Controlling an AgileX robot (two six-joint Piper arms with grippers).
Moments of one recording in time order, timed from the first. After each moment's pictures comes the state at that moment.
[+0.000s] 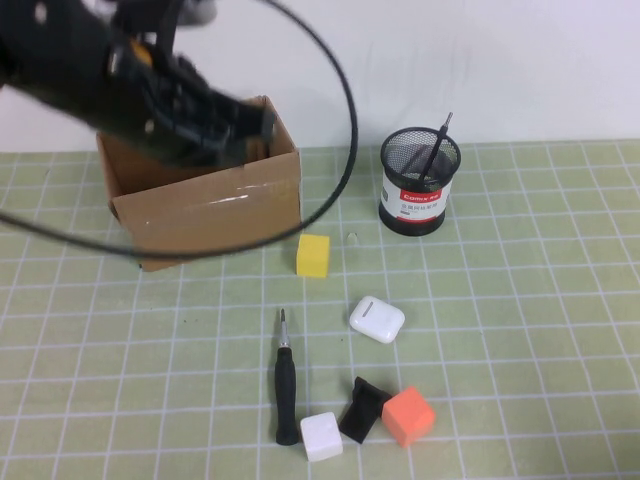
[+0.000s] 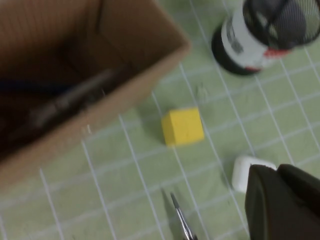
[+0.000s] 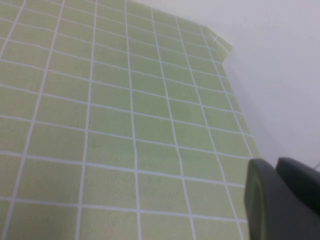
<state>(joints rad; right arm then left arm) 0.03 -0.01 0.02 -0.54 0.42 0.23 -0.45 1.56 -1.47 -0.21 0.88 0.02</state>
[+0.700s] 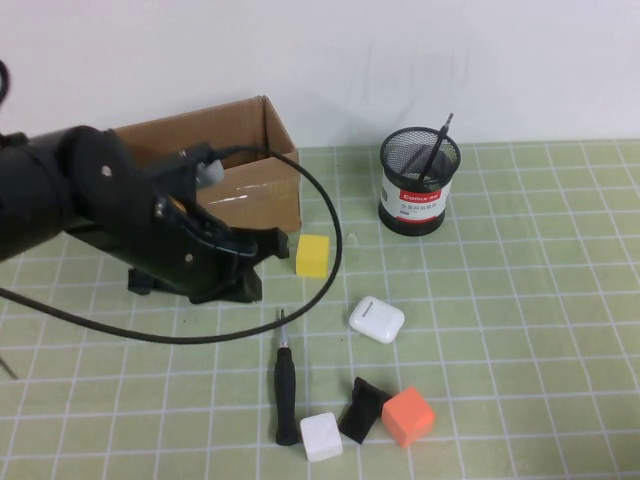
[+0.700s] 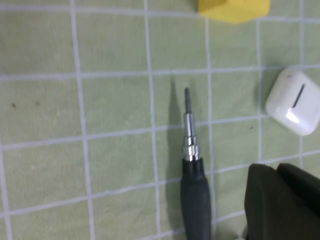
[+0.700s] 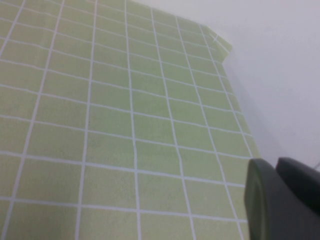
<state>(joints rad) 0.03 -0.01 0.02 -0.54 0.42 0.23 -0.45 1.62 -1.12 -0.41 0.70 -0.10</state>
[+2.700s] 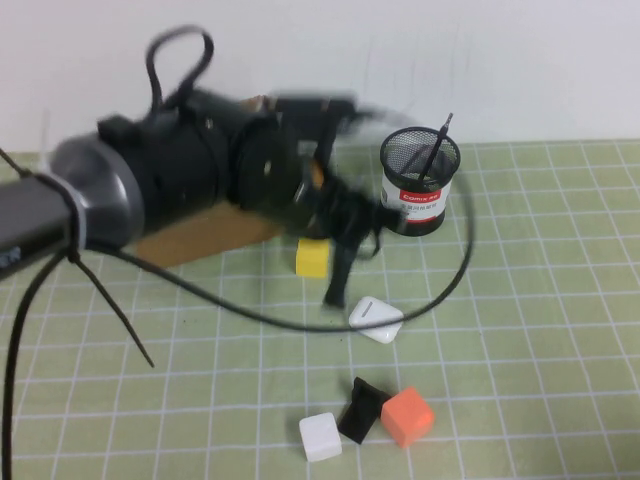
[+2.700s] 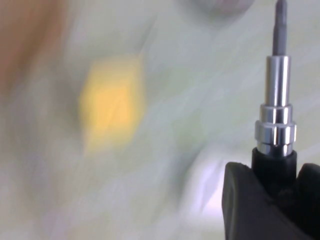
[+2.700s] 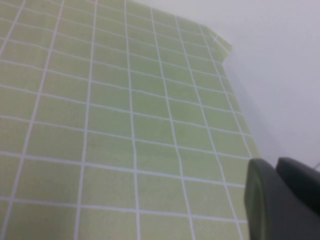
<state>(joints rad) 0.03 -0.01 0.02 -0.54 0.42 0.23 -0.71 1.78 -1.40 -0.03 0.64 -0.27</state>
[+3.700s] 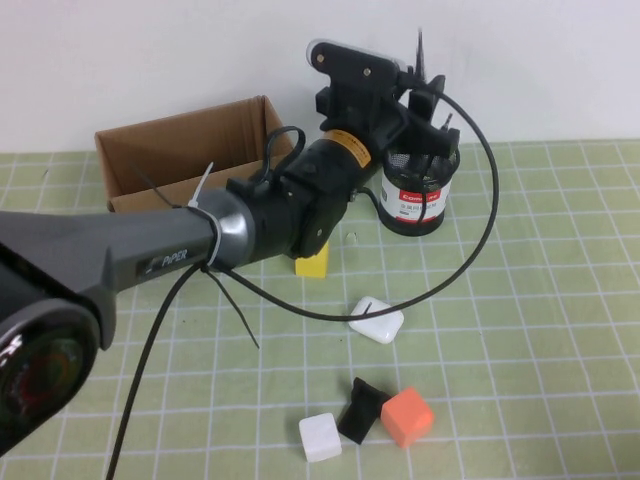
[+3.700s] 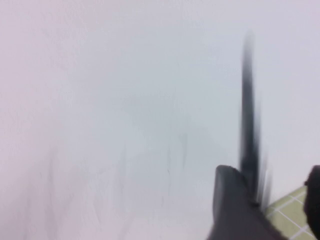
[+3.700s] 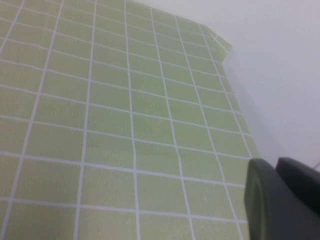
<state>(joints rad) 0.03 -0.01 0.02 -0.54 0.42 0.23 -0.69 2.14 -1.50 0.02 -0.59 -0.03</state>
